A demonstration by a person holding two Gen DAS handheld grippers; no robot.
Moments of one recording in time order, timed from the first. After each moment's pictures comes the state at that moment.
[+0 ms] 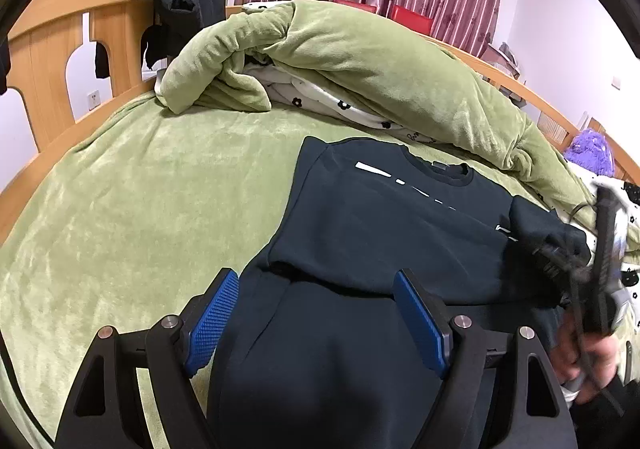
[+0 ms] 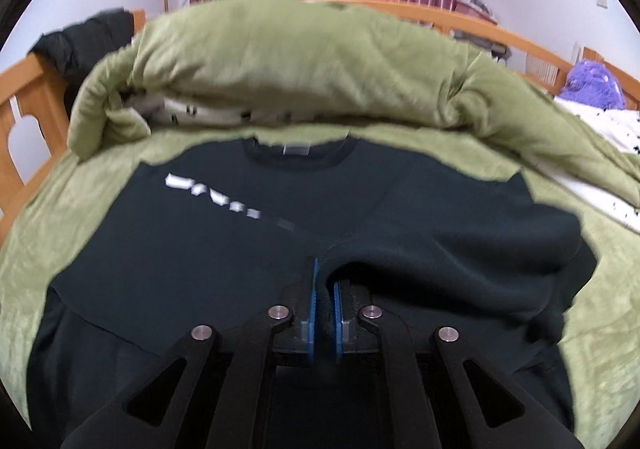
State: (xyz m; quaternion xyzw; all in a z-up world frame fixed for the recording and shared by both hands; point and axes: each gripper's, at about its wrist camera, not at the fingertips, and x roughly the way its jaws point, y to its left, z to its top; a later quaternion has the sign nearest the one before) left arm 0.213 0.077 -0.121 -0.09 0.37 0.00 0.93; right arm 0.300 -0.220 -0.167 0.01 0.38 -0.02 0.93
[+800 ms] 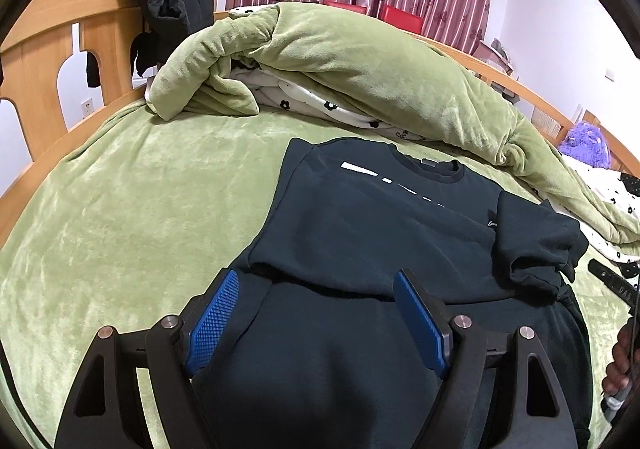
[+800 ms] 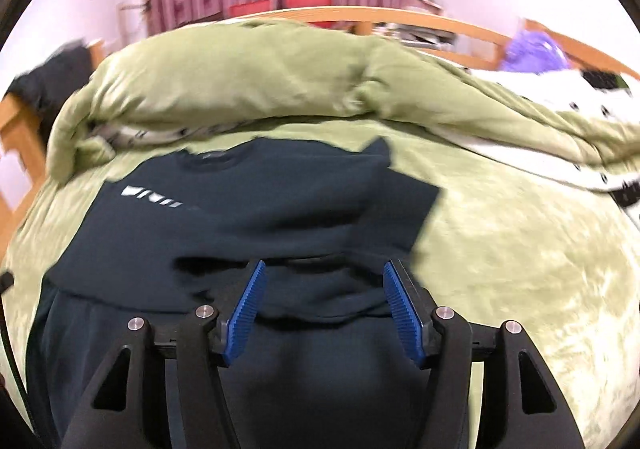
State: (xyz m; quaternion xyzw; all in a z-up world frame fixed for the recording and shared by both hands) left arm 0.211 0.057 -0.122 -0.07 0.36 -0.01 0.93; right arm 0.209 -0.363 -0.121 0.08 0.35 -0.10 0.93
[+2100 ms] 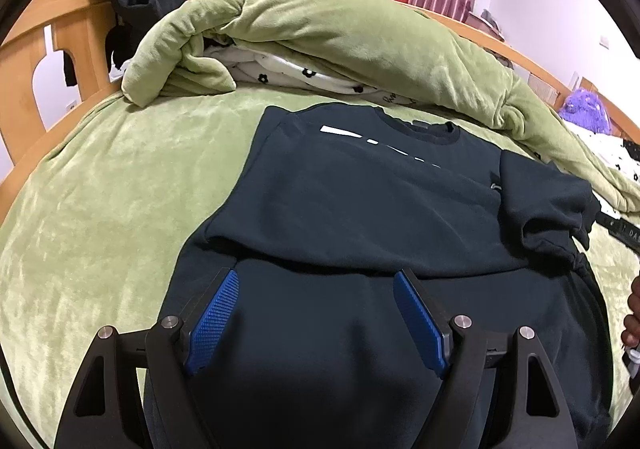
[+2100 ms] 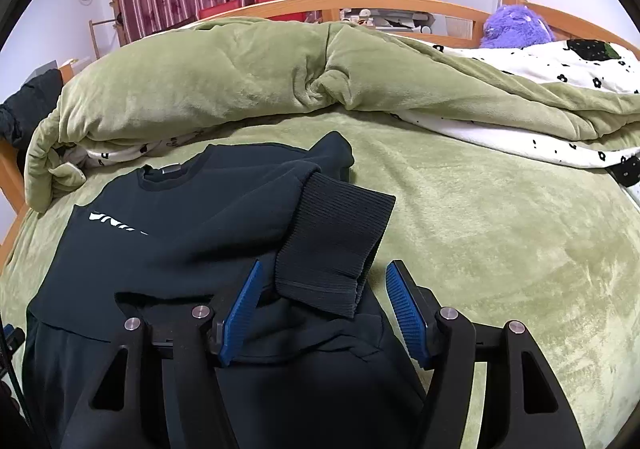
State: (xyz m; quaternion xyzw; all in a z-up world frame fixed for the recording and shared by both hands) left arm 0.226 0.024 -0.156 -0.03 0.39 -0.03 0.92; right arm 0.241 -0.395 -0.137 0.09 0.36 -0.11 0.92
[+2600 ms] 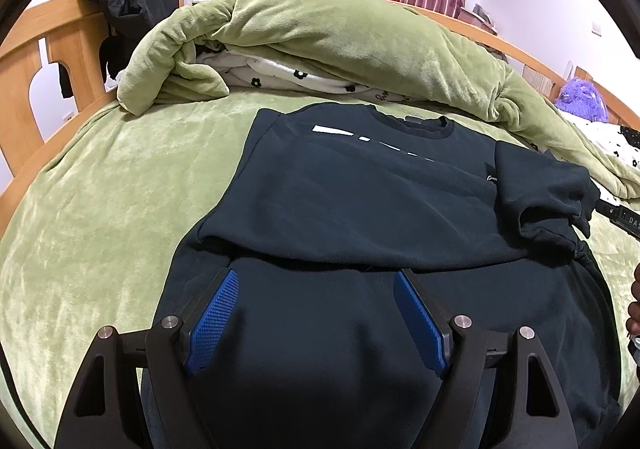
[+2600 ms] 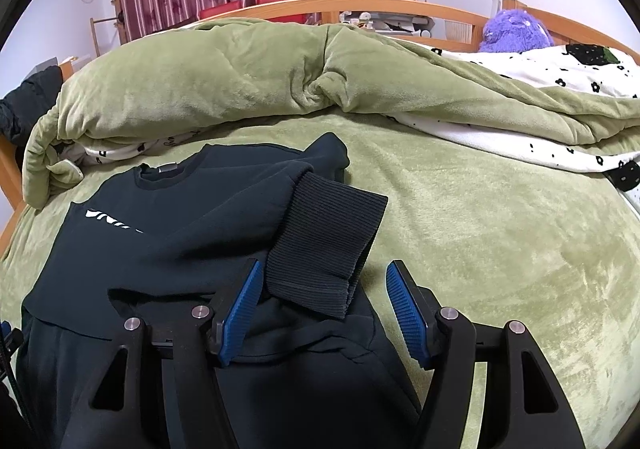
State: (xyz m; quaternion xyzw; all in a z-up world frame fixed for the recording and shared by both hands) left arm 0.221 0.017 -0.158 -0.02 0.38 -0.03 0.92; right arm 0.239 -0.398 -0.140 0.08 0.36 -0.11 0.92
